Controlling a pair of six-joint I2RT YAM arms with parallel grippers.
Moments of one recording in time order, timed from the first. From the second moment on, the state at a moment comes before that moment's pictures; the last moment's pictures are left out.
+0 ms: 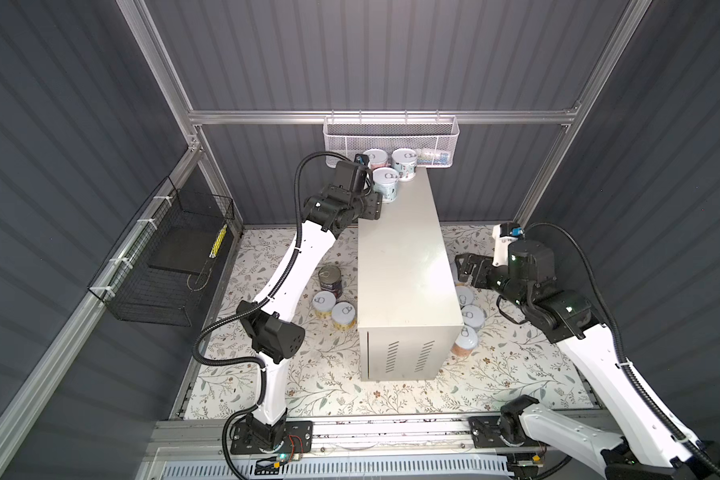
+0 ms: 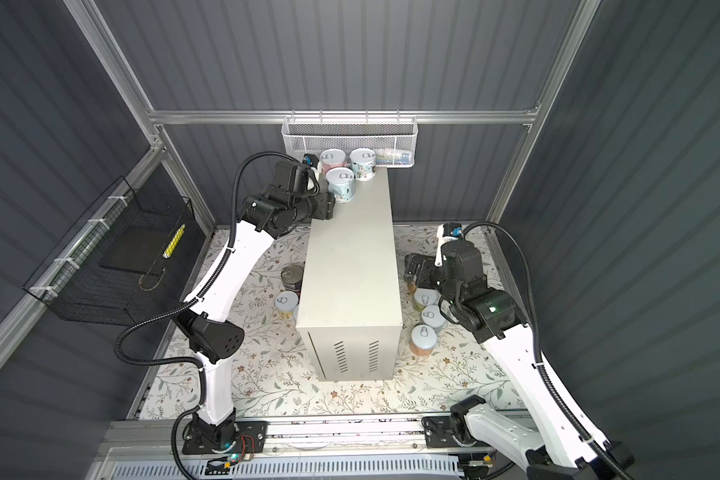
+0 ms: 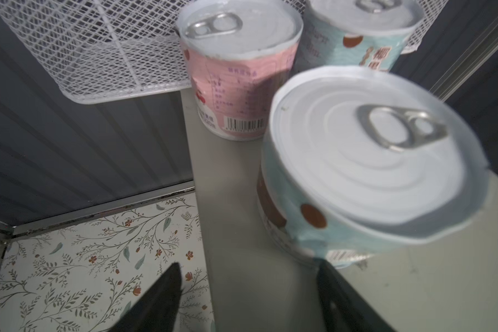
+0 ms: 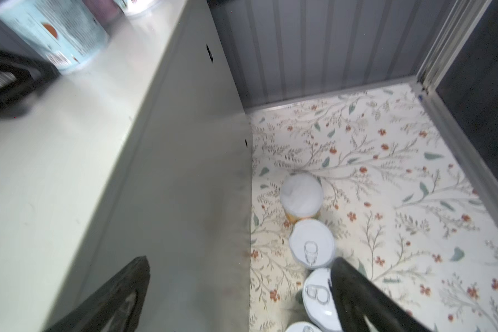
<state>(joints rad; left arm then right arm) -0.56 2.02 2.40 -0.89 -0.18 -0.14 0.40 1.04 1.24 -0.66 0.16 0.39</state>
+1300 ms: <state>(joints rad) -0.44 1.71 1.89 -0.74 -0.09 -0.11 0.44 1.89 1.98 -0.30 0.03 0.30</state>
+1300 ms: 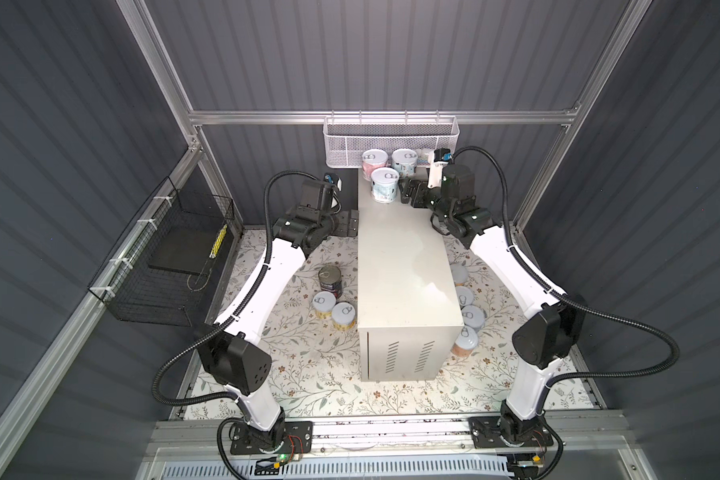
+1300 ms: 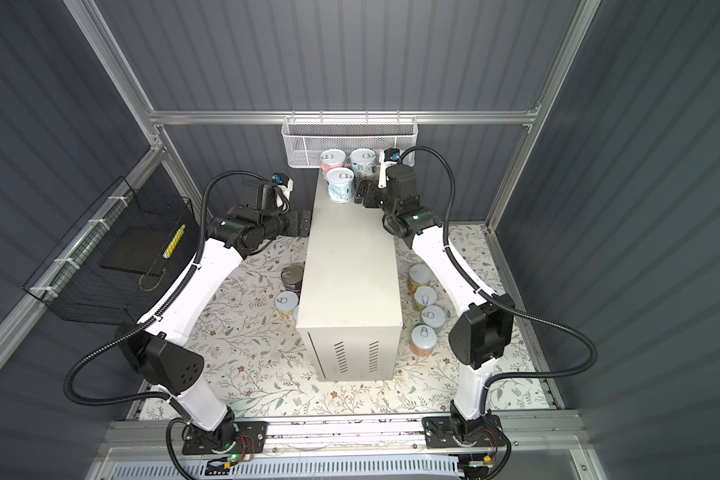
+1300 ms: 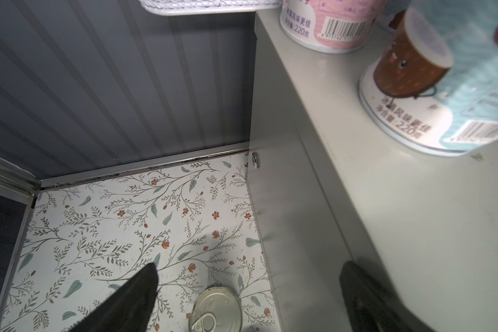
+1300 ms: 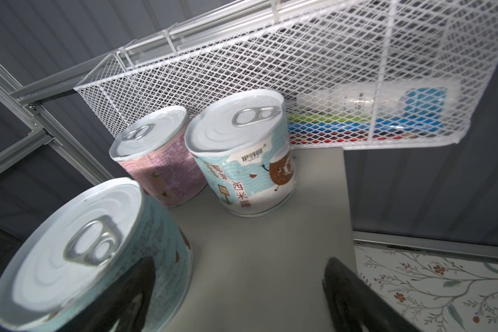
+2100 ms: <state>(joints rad) -0.44 1.67 1.78 -0.68 -0.20 -0.10 0.44 1.85 2.00 -0.42 0.08 0.27</state>
